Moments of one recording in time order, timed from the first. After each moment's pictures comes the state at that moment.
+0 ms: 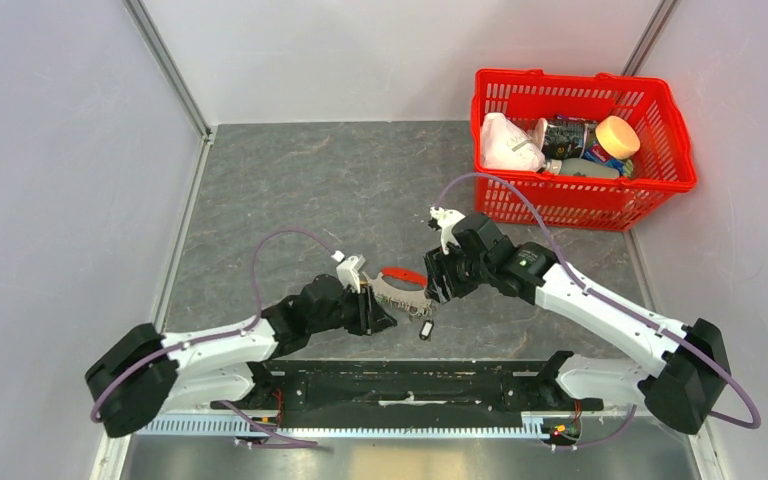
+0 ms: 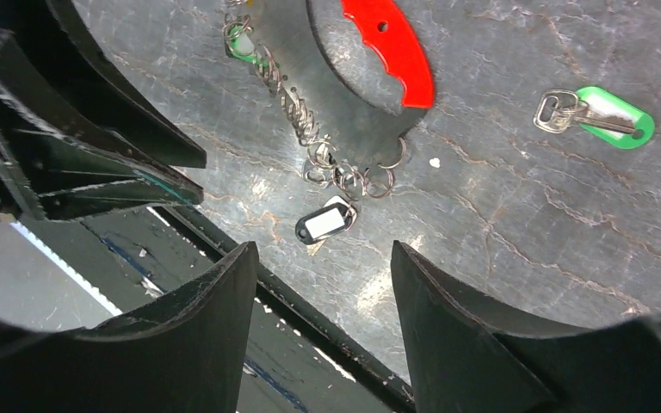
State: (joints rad) left arm -0.91 1.03 0.30 0.23 0.17 -0.79; right arm 0.78 1.17 0.92 -0.60 -0.14 0.29
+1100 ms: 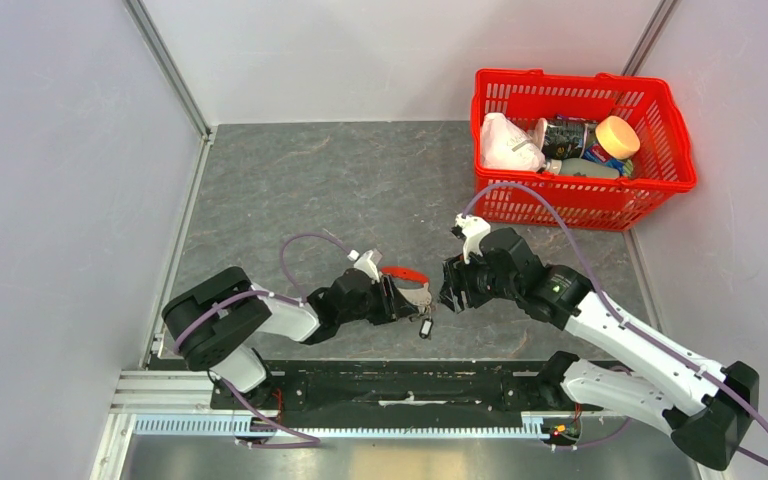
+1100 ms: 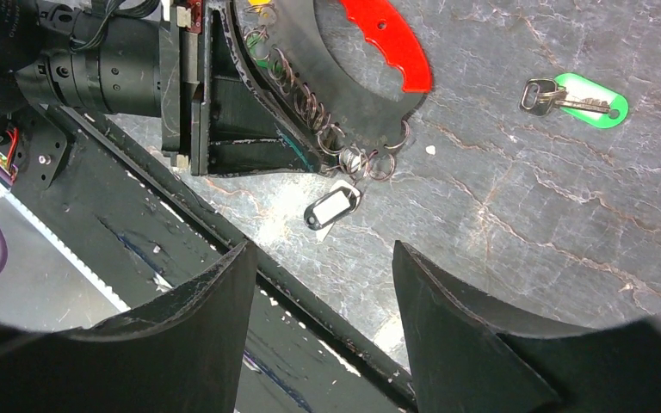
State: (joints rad) left arm -0.91 1.57 0.38 0.66 0.13 -1.04; right arm 0.78 0.94 0.81 -0.59 -0.10 0.33
